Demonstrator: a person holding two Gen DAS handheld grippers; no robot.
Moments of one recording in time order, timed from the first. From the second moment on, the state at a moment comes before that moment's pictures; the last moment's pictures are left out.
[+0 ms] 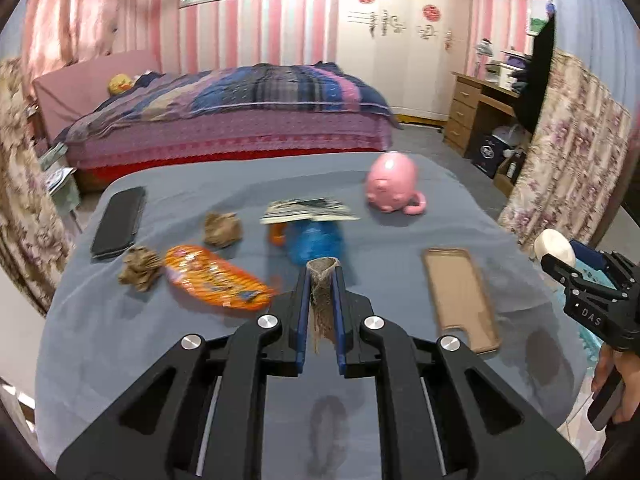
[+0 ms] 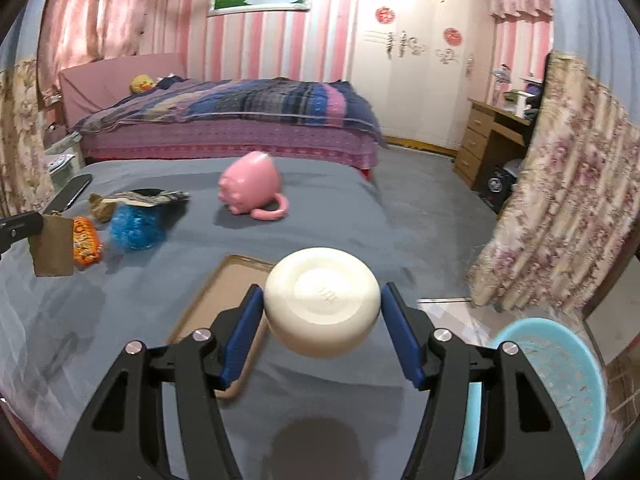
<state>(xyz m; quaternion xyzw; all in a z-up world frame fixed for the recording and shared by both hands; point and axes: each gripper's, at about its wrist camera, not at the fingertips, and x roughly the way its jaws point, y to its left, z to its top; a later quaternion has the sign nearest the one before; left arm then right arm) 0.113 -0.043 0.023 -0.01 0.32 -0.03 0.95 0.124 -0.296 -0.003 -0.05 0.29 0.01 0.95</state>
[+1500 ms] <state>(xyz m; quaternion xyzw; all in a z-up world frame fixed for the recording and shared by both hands) 0.107 -0.381 -0.006 0.07 0.33 -0.34 0.88 0.013 -0.560 -0.015 0.01 0.31 -0.21 0.93</state>
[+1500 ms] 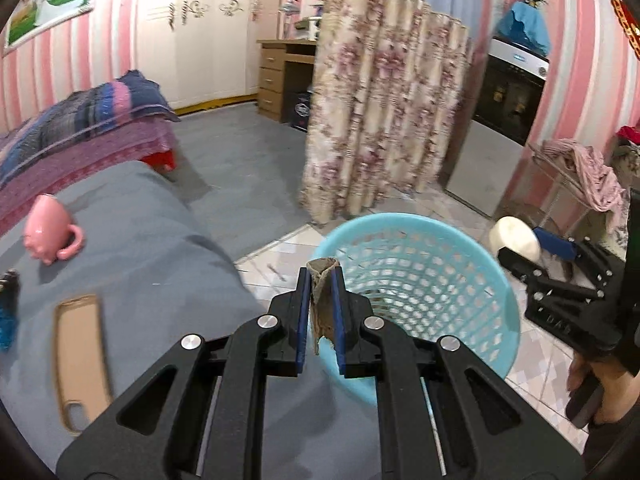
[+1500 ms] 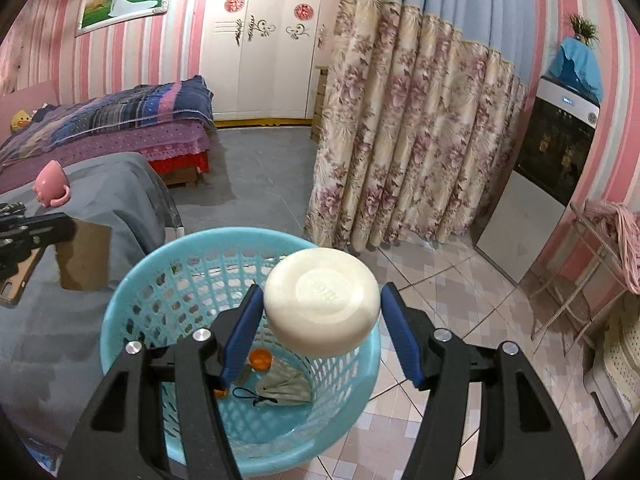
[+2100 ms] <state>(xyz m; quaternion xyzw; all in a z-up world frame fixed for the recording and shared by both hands) 0.121 -0.418 -0.032 0.07 0.35 -0.36 0.86 0.009 -0.574 -0.033 0.03 0.32 -0.23 0.92</state>
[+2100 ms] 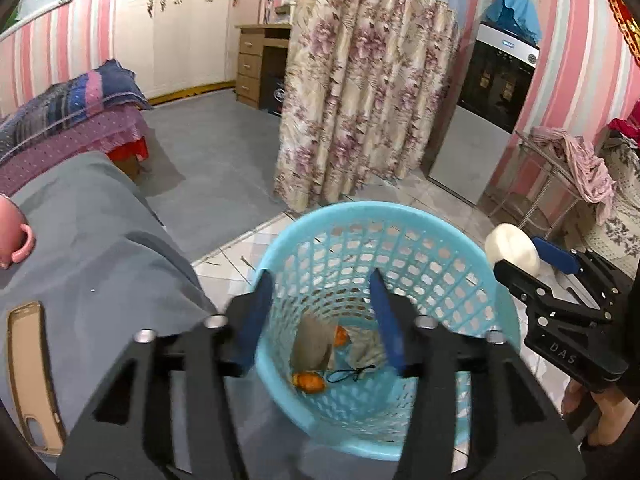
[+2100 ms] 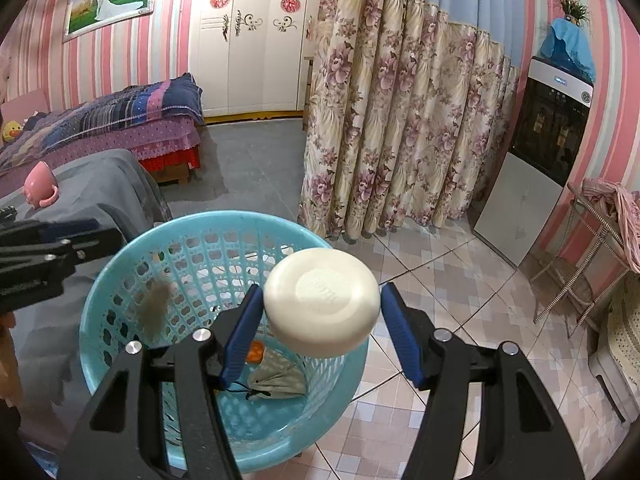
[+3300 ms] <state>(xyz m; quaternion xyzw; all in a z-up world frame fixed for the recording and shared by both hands) 0.136 -0.164 0.023 0.02 0.30 -0.13 0.95 0.074 -0.487 -0.041 0.03 0.31 -0.22 0.92</state>
